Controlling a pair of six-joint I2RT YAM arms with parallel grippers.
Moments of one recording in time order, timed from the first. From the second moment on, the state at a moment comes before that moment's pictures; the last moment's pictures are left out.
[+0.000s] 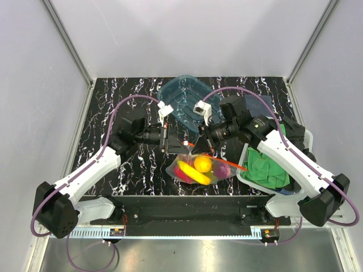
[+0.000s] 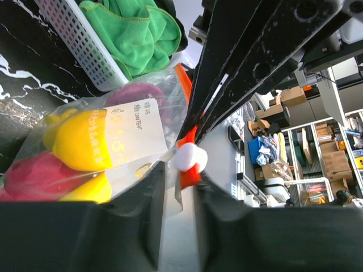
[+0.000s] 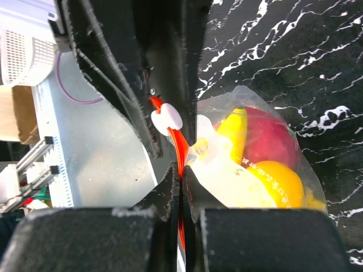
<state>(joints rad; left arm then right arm) -0.56 1.16 0.87 0.01 1.01 -0.69 0.67 1.30 1.32 -0.74 -0.73 0.14</state>
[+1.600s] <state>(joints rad) -0.56 1.17 0.94 -0.12 1.00 -0.69 0.64 1.40 1.45 -0.66 -0.83 0.17</state>
